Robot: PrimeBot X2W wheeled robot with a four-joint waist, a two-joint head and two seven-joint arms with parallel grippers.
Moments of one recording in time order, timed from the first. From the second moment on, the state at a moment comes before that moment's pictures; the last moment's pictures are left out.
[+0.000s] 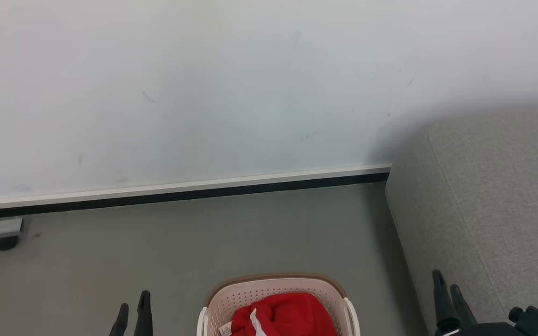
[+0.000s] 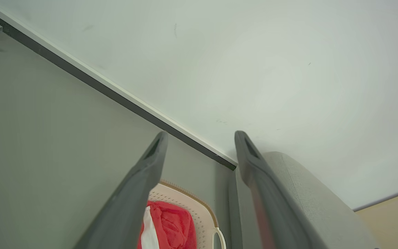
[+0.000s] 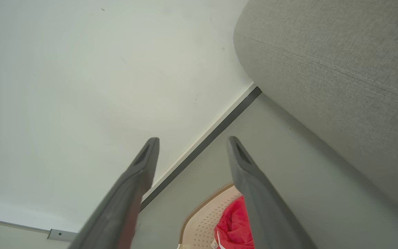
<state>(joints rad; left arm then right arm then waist) -0.04 0.05 -0.07 0.19 -0.78 -0.07 -0.15 -0.03 -0.13 0.14 0.26 0.89 0.13 -0.10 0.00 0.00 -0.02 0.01</state>
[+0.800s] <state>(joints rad) -0.04 0.05 -0.08 0.19 -0.44 -0.06 -0.20 0.00 -0.10 0.17 0.24 0.50 0.13 -0.05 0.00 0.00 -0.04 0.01</state>
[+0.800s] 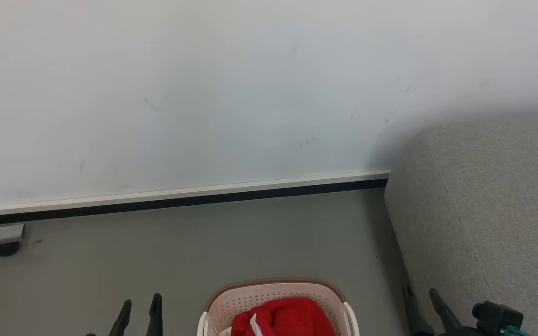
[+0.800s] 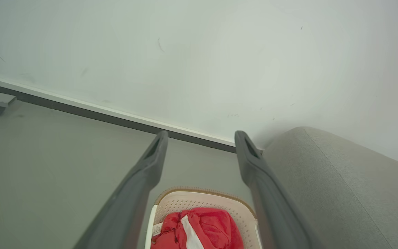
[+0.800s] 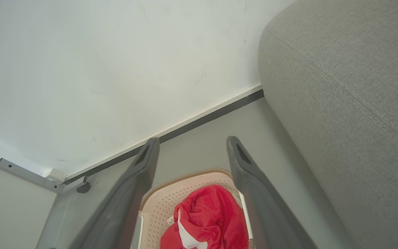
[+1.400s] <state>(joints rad) -0.03 0.05 -0.04 0.21 -0.30 -0.04 -0.22 0.01 -0.08 0.16 0.22 0.30 0.13 -0.05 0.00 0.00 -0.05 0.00</state>
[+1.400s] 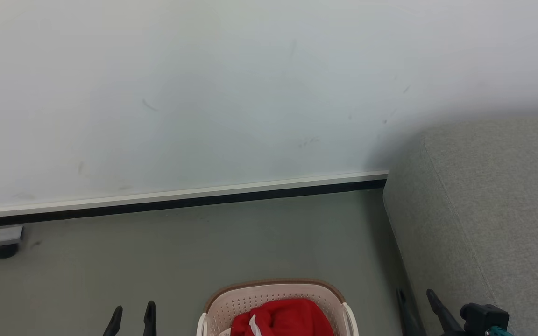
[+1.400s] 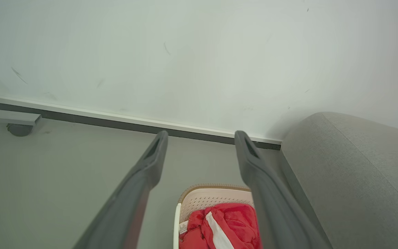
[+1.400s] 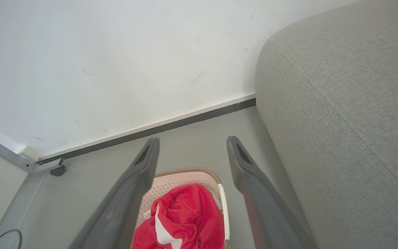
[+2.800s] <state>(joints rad) -0.02 0.05 -0.03 0.23 -0.14 -0.03 -0.26 0.01 -0.05 0.18 0.25 0.10 0.13 -0.07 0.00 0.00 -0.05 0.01</state>
